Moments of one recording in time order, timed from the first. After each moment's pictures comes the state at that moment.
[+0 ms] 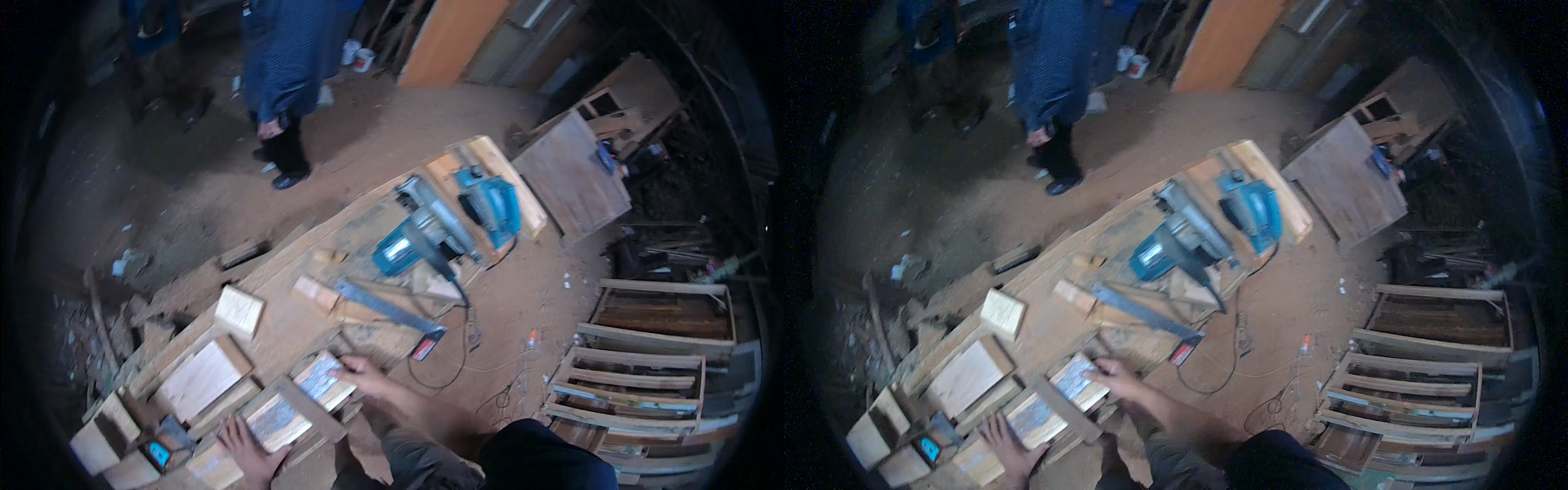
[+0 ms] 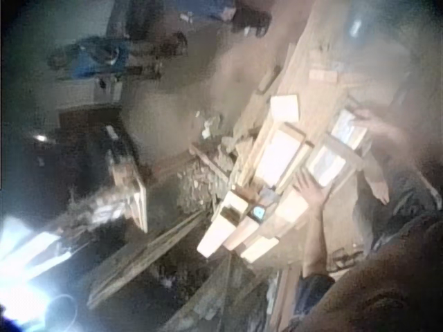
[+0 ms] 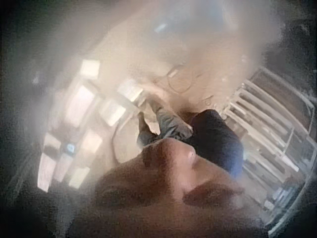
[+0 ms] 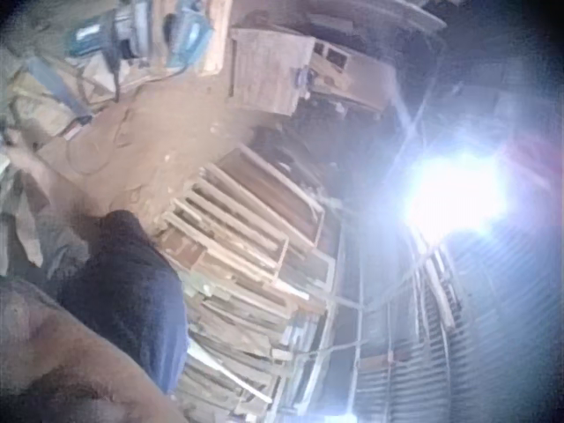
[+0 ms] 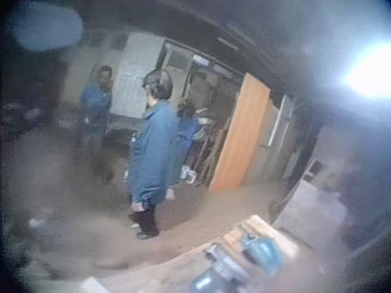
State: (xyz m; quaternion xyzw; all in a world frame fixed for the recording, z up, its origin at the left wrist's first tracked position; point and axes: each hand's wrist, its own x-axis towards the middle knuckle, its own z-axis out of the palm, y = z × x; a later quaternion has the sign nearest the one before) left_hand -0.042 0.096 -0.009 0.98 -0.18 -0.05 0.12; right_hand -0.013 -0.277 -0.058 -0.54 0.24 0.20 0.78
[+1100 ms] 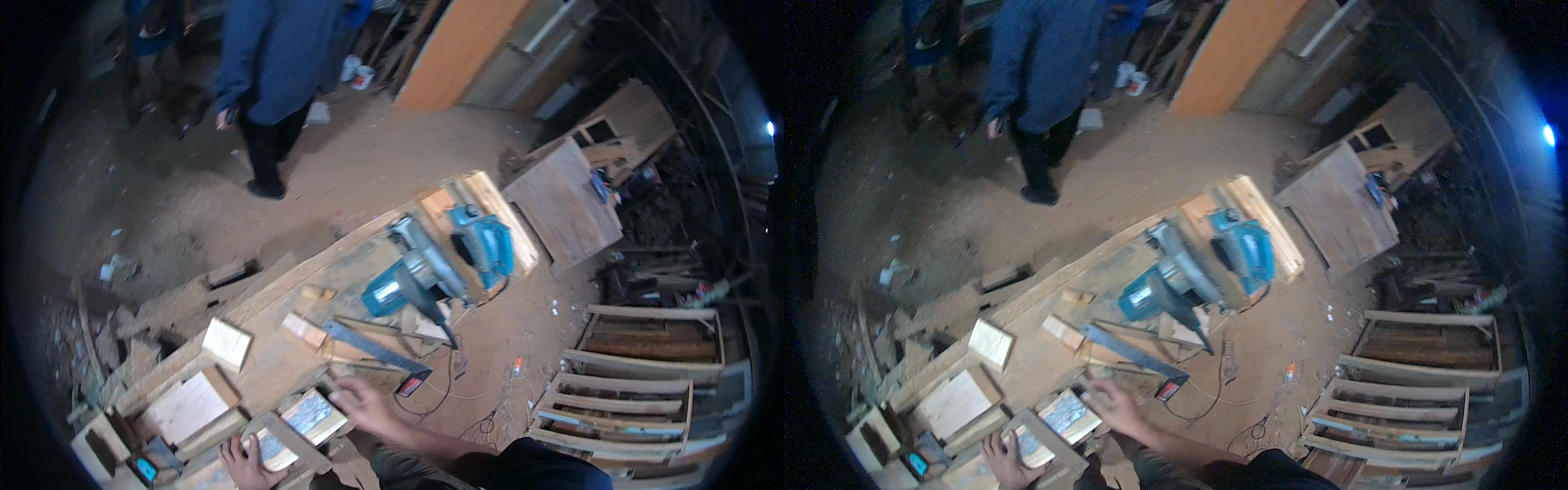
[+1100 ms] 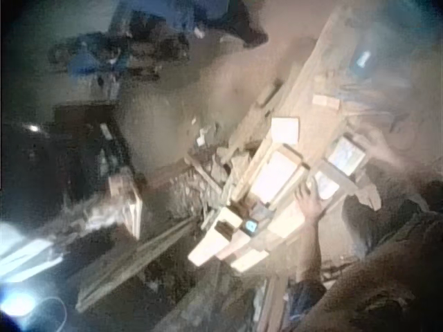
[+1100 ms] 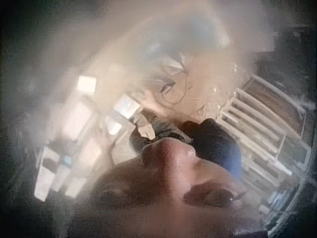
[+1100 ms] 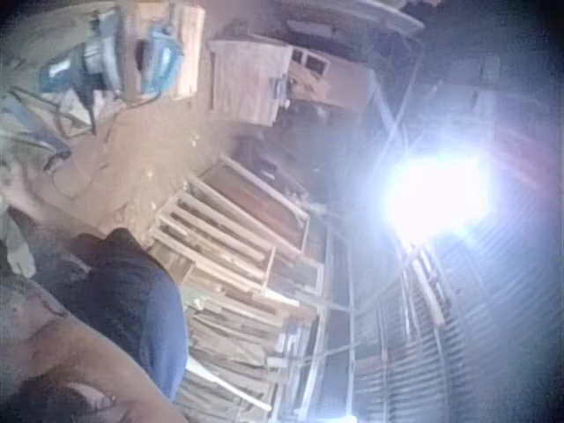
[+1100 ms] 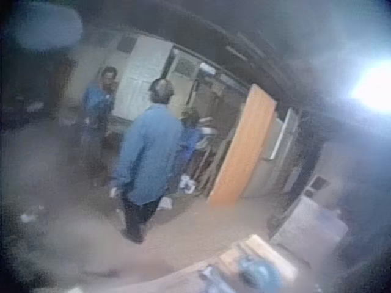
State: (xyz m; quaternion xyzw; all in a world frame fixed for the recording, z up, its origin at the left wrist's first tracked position) left_hand -0.005 0.040 0.011 0.96 -0.23 -0.09 0.15; right_hand 0.006 -0.309 0.005 -0.81 0.17 0.01 0.57
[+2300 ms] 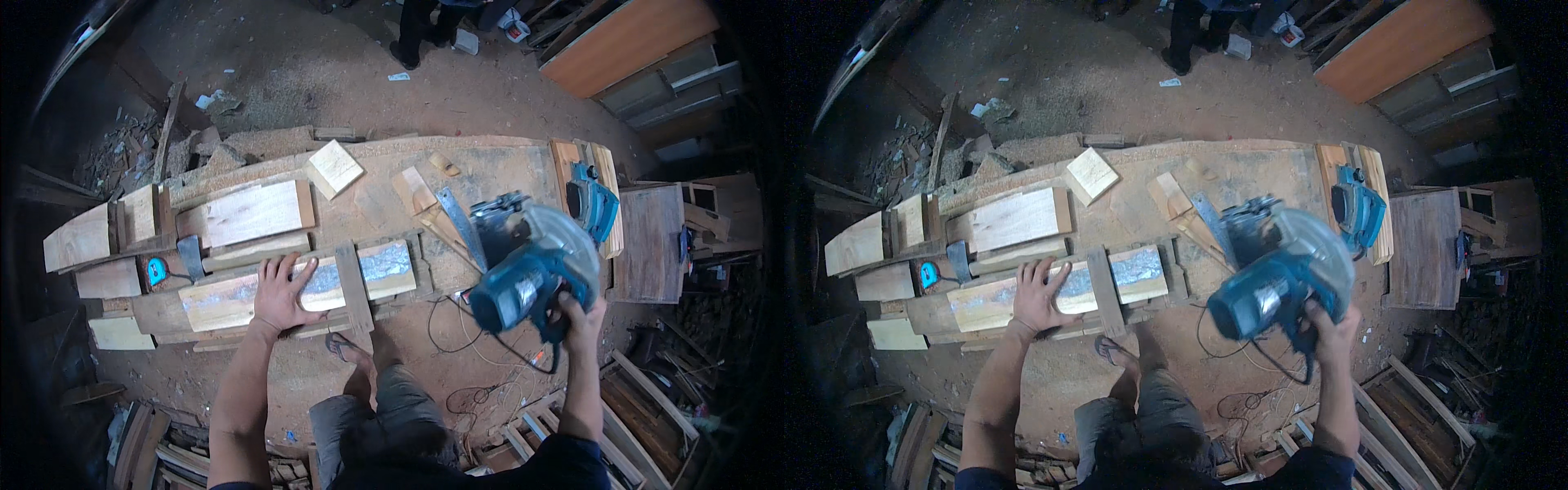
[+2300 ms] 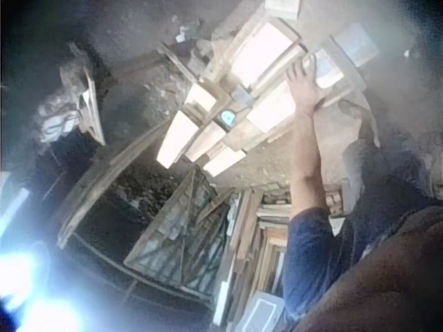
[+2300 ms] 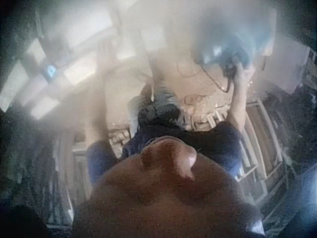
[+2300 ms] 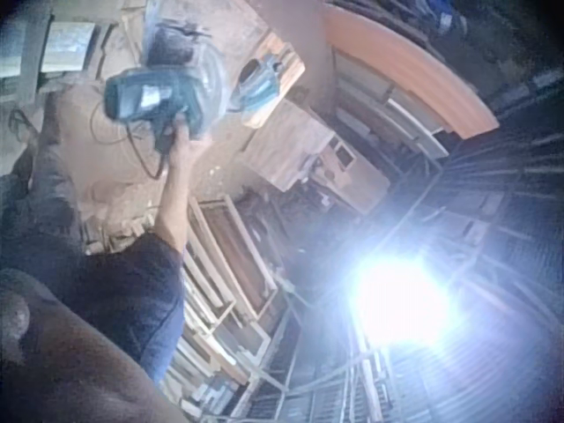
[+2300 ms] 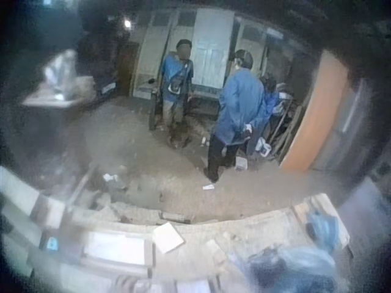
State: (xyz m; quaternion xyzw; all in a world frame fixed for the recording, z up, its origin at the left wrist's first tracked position) left_hand -0.011 0.048 0.003 0.96 -0.20 -0.08 0.18; right_hand -0.053 -0.443 0.221 -0.80 0.24 -0.03 0.54
